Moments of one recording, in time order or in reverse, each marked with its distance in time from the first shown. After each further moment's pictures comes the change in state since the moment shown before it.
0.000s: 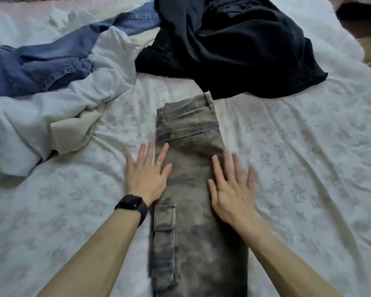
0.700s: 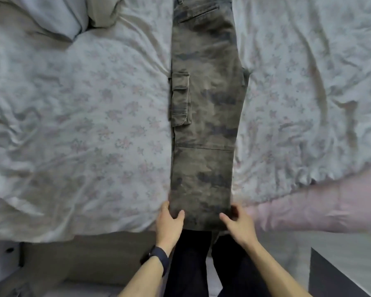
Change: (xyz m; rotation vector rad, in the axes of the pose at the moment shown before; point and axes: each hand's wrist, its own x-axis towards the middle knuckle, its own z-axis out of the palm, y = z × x) left_hand -0.487 0.052 0.145 -1.101 -0.436 -0.655; right_hand -0.449 0.007 0.034 0.946 -0.634 0.605
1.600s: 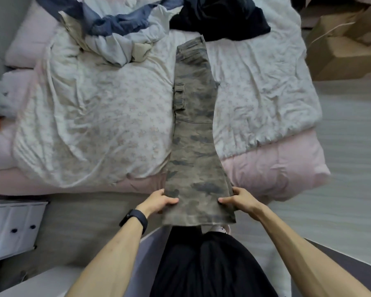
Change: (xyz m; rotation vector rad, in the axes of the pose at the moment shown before) left_hand -0.237 -0.075 -0.028 -0.199 -0.288 0.072; right_hand -0.224 0.065 -0.120 0.115 -0.360 -0.135
